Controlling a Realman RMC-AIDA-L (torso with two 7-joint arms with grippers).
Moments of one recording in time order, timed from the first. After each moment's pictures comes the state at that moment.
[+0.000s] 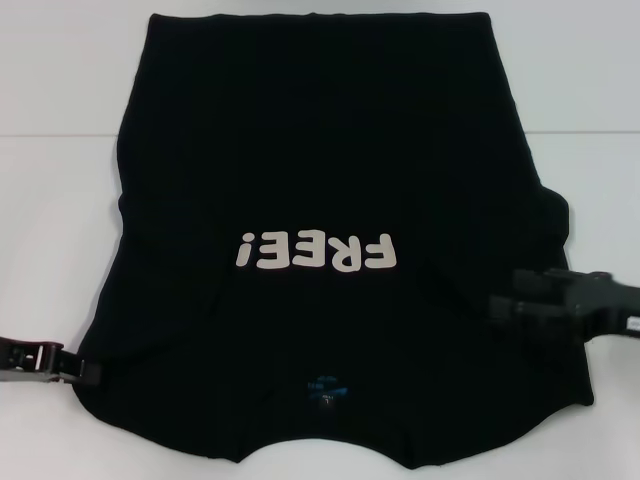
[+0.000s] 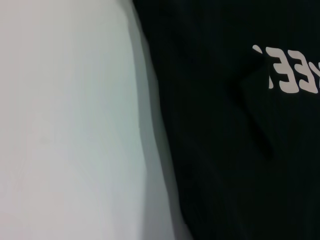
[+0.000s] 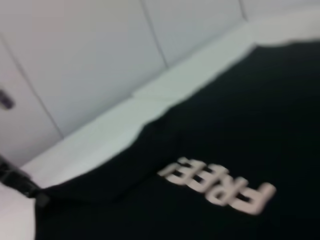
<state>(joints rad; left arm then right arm) -0.55 -1.94 0.57 0.73 2.58 1.53 -2.29 0.50 2.02 -0.62 -0.57 -2.04 -1.46 1.52</state>
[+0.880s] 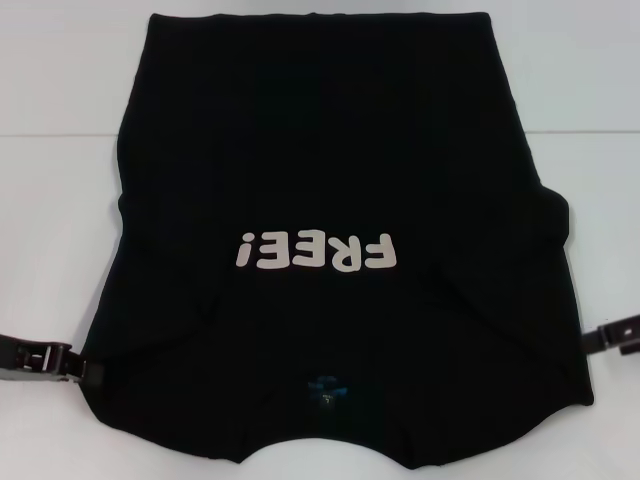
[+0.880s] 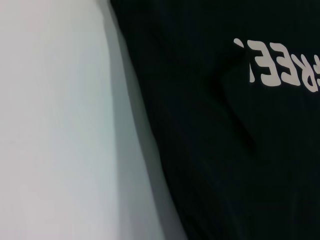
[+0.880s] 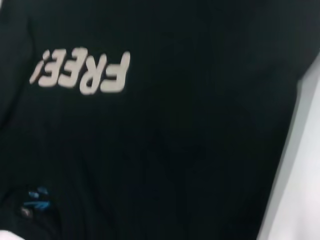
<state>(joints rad) -0.56 -1.94 0.58 0.73 2.57 1.56 -2.28 0.68 1.88 -0.62 -0.67 -2.59 -1.57 2.33</state>
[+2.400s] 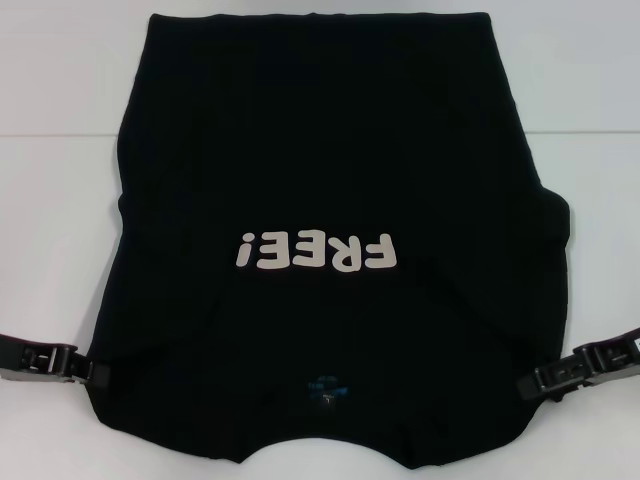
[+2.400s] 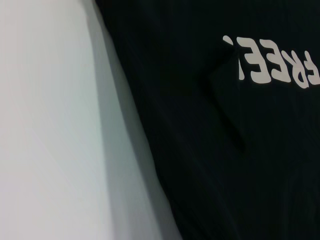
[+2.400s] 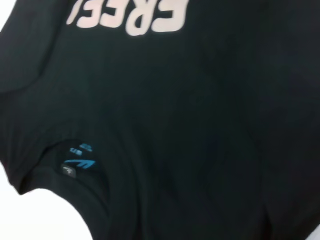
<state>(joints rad) -0.57 -1.94 0.58 0.73 2.57 1.57 -2.26 0.74 1.95 -0.69 -0.58 -2.60 -1.56 2.32</state>
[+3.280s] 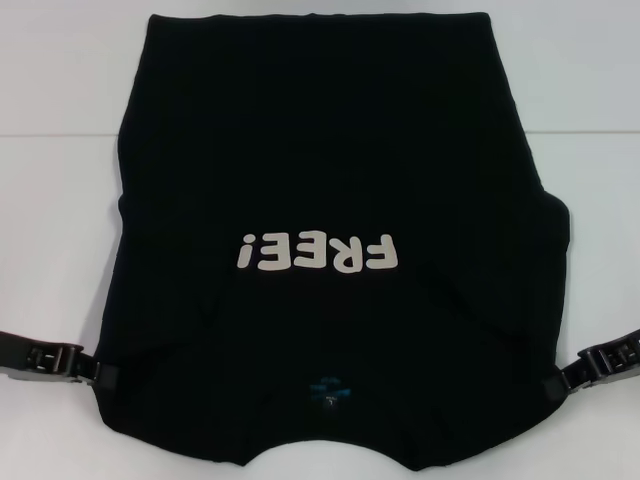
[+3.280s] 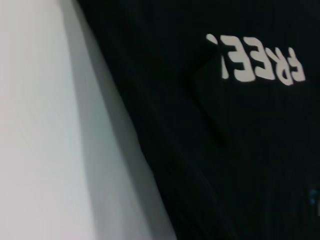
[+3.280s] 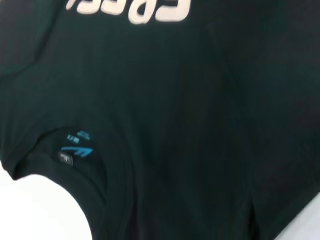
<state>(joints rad) -0.59 -1.94 0.57 0.71 2.57 1.61 -2.26 0.75 1.94 -0.74 -0.59 -2.60 -1.57 2.33</state>
